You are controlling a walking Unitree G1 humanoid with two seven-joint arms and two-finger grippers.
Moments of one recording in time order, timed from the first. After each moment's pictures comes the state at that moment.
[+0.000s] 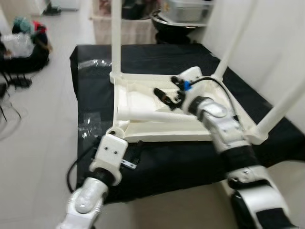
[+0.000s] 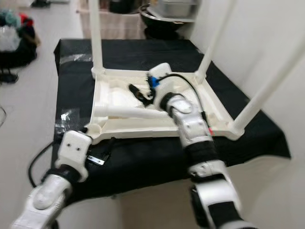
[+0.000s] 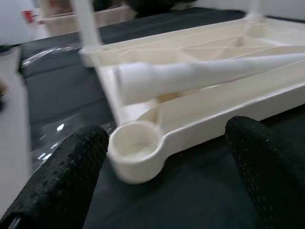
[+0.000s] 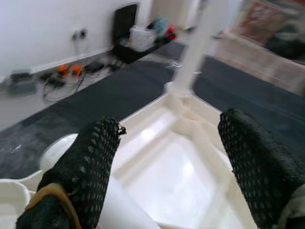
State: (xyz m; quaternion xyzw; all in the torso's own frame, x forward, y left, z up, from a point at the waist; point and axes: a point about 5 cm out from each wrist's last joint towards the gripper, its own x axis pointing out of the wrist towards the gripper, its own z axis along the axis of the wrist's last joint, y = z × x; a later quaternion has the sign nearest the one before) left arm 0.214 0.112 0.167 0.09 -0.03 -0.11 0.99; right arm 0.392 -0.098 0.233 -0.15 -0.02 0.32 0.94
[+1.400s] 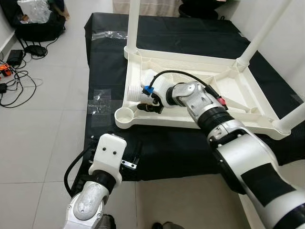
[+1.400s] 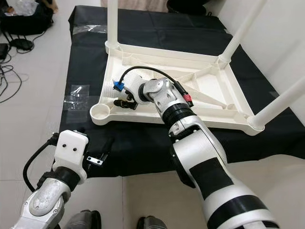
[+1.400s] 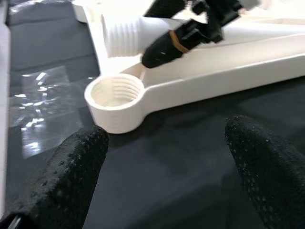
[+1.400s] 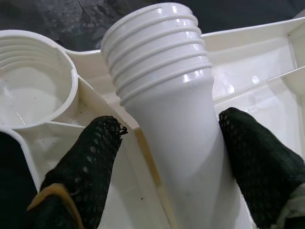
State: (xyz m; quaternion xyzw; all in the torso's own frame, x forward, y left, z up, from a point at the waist) left arm 0.199 0.101 0.172 0.06 -0.01 -0.11 0.99; right arm 0.405 -0.063 0.225 -0.35 0.11 0.42 0.83
